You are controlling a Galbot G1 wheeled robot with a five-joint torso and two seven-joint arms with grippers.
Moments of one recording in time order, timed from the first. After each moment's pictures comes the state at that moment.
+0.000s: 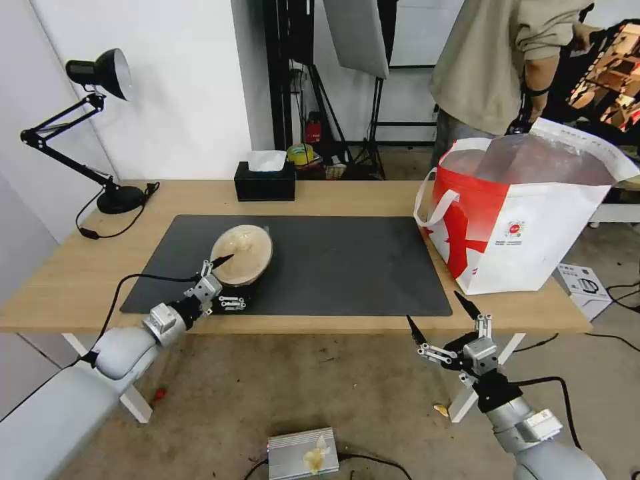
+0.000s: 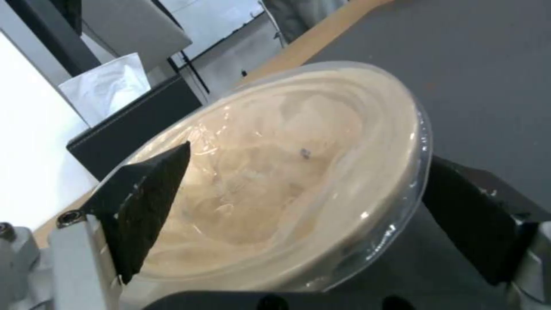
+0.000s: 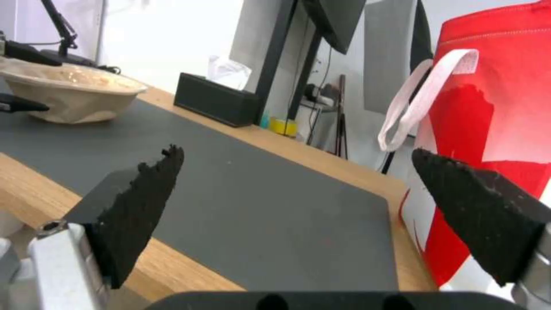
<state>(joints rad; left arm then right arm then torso) 0.93 -0.72 -0.10 -1.55 -0.33 -0.32 0.29 -1.69 0.98 0.52 2.10 0.18 0.34 -0.01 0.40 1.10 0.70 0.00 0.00</state>
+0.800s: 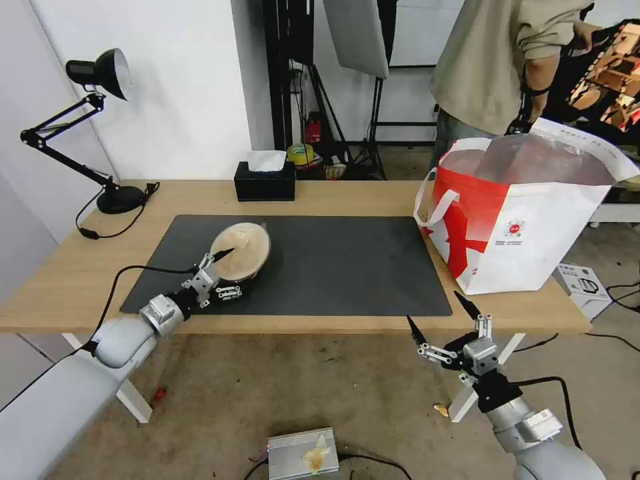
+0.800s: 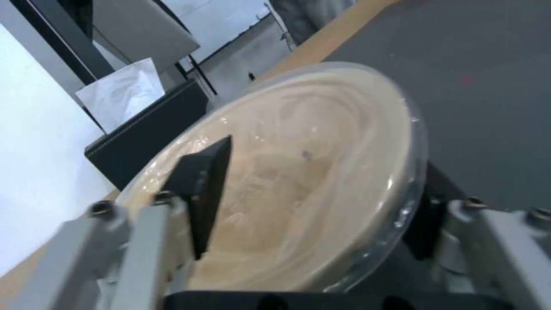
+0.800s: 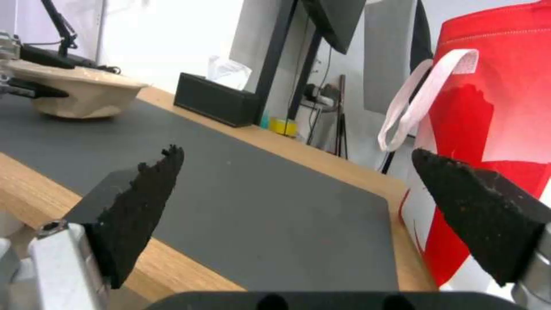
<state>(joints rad) 0.87 -0.72 -0.07 -1.51 -0.32 -0.33 0.29 -1.69 0.98 0.52 2.10 0.18 0.34 -0.01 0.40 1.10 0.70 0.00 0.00</state>
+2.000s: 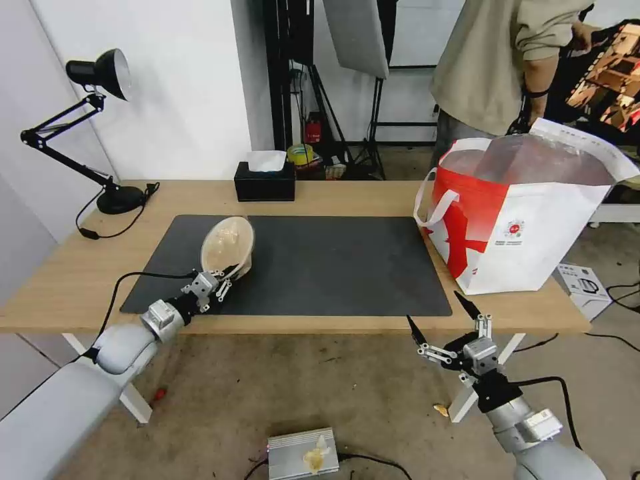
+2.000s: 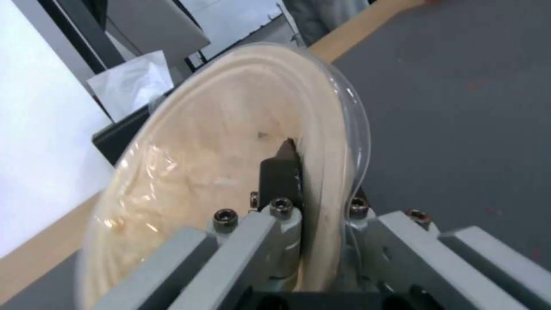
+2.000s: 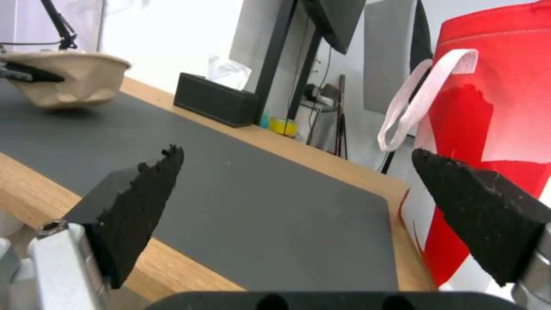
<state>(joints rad) 0.92 -0.72 -0.11 -1.54 -0.36 -0.32 0.26 -1.69 0.98 0.52 2.10 0.18 0.34 -0.01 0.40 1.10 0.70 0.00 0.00</state>
